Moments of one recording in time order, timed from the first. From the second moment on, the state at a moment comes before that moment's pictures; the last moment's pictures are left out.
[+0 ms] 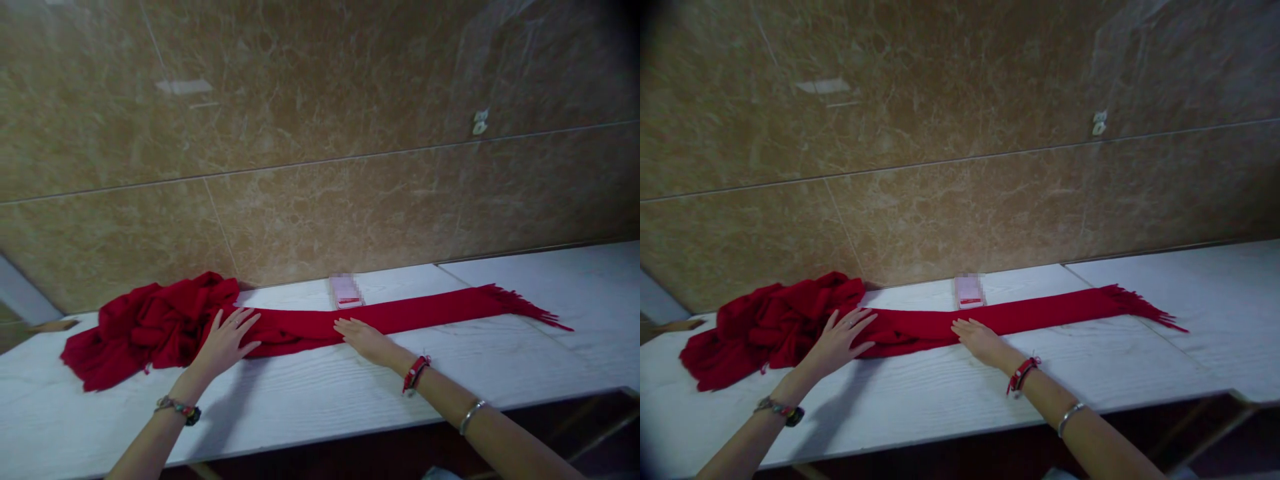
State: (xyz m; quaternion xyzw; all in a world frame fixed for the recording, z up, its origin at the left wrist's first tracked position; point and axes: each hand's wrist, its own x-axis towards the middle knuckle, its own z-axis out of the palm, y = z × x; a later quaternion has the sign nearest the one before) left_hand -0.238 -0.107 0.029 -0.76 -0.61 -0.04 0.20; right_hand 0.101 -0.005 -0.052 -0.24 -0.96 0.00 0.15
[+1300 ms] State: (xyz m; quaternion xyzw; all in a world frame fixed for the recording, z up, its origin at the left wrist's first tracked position) left_hand -0.318 -0.129 -0.008 -0.54 -0.79 -0.06 0.31; right_hand 0.104 0.005 -0.075 -0.26 -0.95 -0.03 0.18
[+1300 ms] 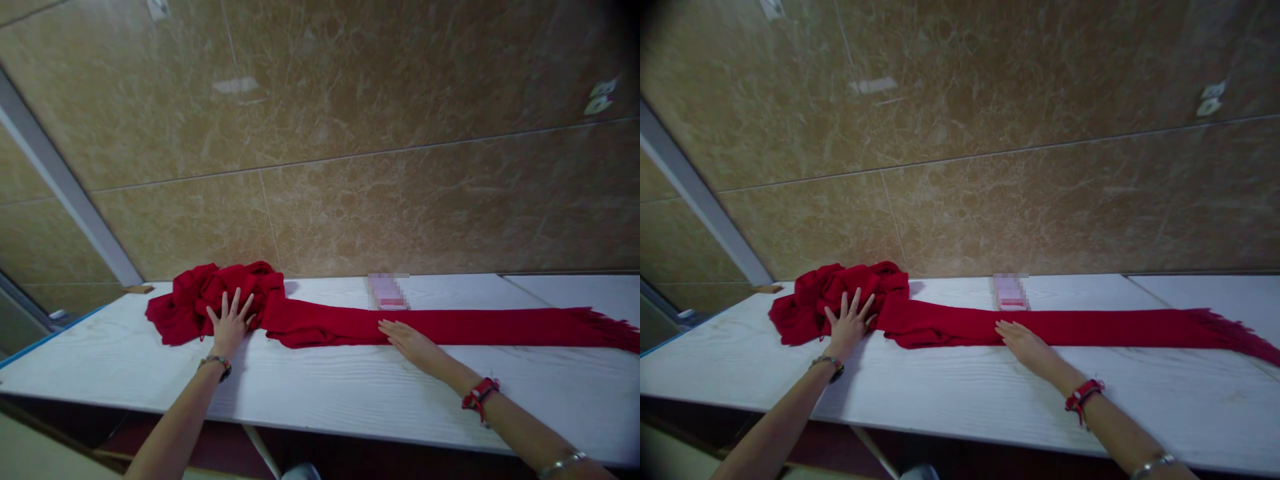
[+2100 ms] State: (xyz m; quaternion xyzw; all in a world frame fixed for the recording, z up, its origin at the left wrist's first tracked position) left_hand -0.418 -0.093 -0.021 -0.36 -0.89 -0.24 0.17; right_hand -0.320 0.026 0.005 -0.30 -0.93 0.18 0.12
